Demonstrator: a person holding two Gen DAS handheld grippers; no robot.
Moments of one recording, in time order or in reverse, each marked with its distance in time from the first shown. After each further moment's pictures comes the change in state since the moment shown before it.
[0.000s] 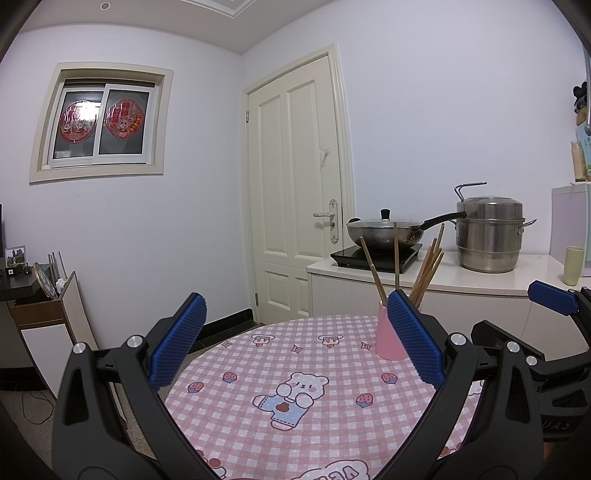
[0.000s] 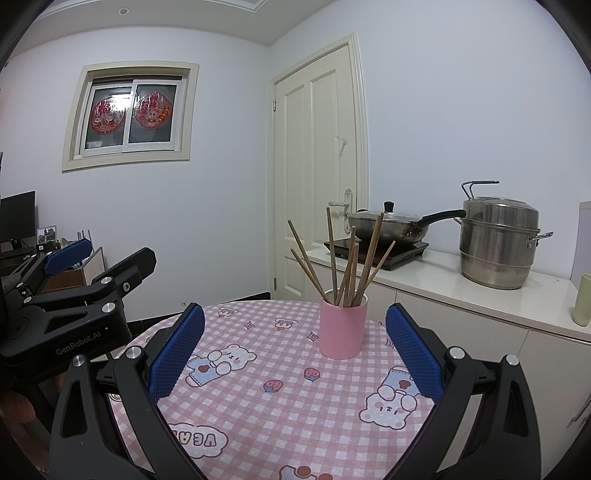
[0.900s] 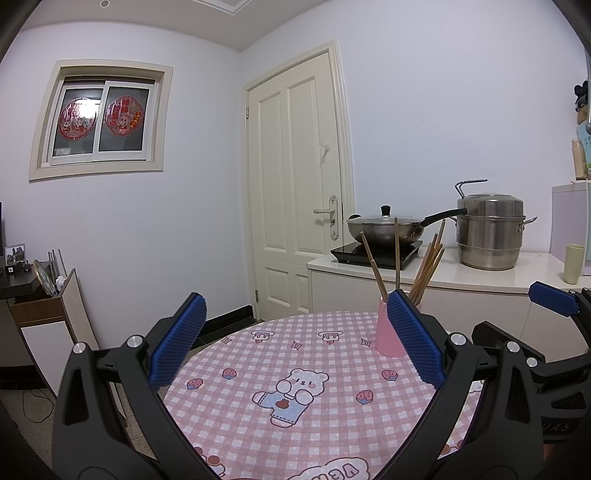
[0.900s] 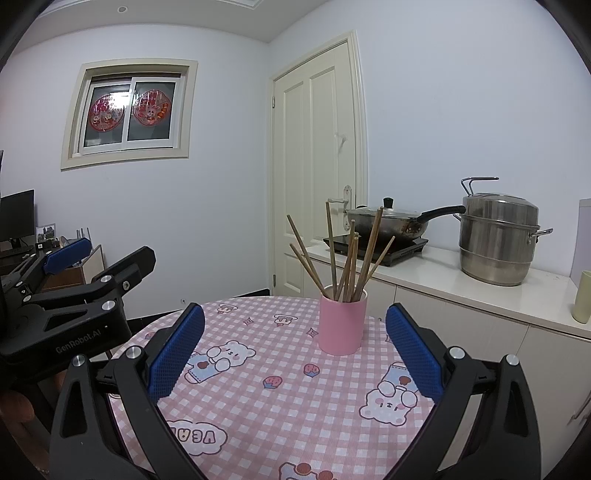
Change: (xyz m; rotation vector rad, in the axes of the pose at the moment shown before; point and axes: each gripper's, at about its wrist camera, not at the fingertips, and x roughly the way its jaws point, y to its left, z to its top) left arm 0.002 0.000 0.000 0.002 0.012 -0.002; right arm 0.001 0.000 -0.002 0.000 0.009 -0.004
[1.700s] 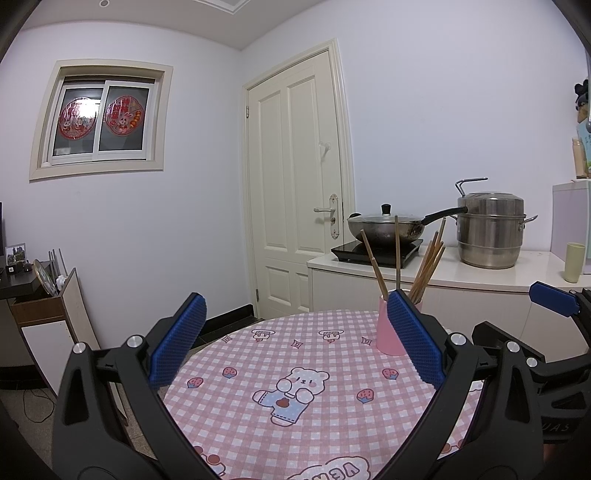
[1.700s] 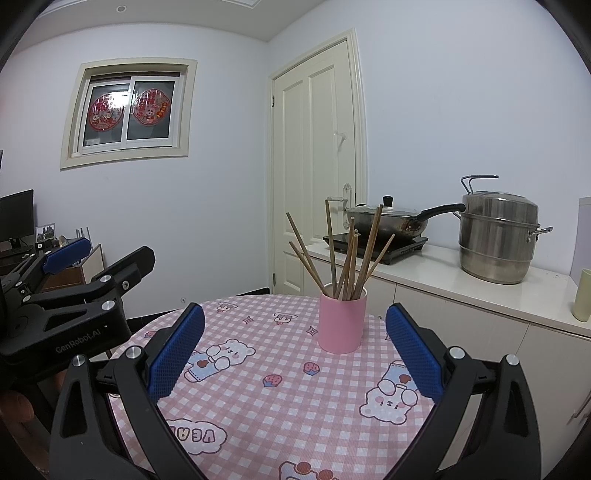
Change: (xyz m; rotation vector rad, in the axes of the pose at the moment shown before) left arm 0.001 0.000 -0.002 0.002 0.003 0.001; right arm 0.000 -0.001 -0.002 0.001 0.006 -0.001
